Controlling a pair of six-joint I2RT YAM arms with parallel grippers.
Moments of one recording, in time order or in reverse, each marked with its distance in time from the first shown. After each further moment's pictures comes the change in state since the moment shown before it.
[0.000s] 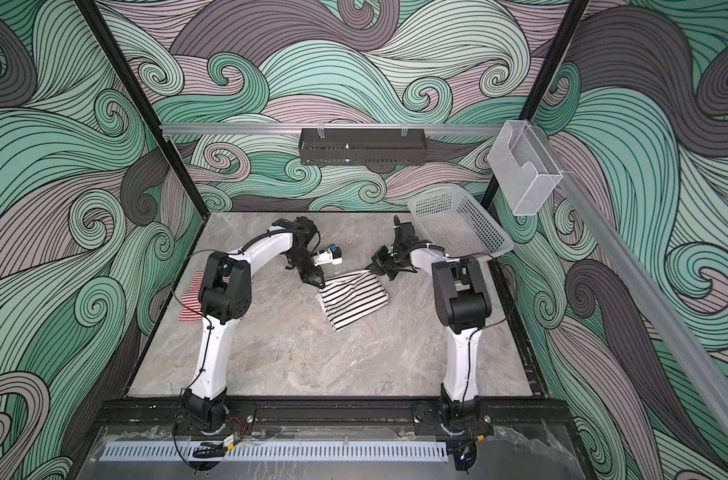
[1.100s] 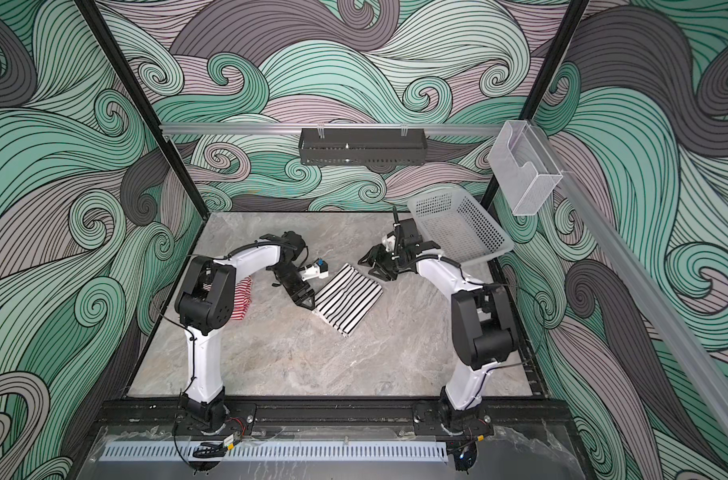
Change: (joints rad) left arm 0.034 -0.221 -0.383 0.180 -0.117 -0.181; right arm 0.077 -0.357 -0.179 -0.068 0.084 -0.204
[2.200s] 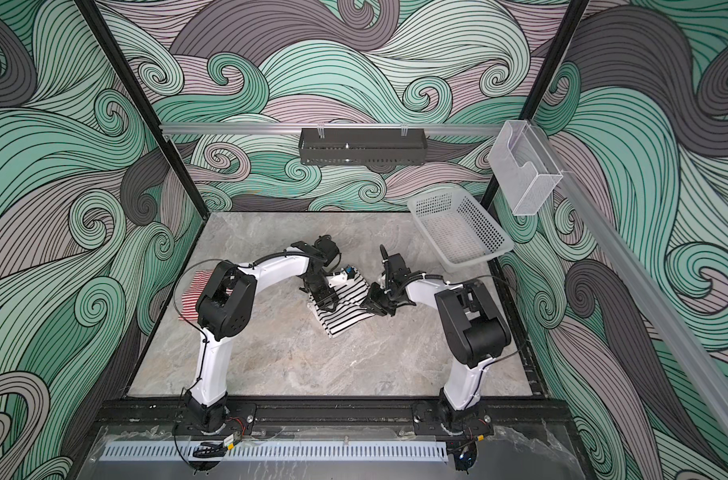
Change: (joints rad) left arm -0.210 0.086 0.097 0.078 -0.204 -0.103; right arm 0.112 0.039 -0.303 0.135 0.082 0.018
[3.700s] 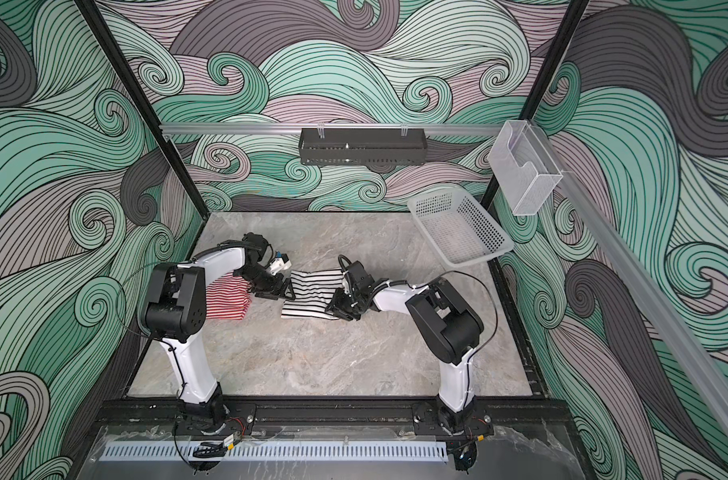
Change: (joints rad) left arm 0.456 -0.180 -0.299 0.016 0.300 -0.315; right arm 0.279 0.129 0.091 0.222 0.096 0.220
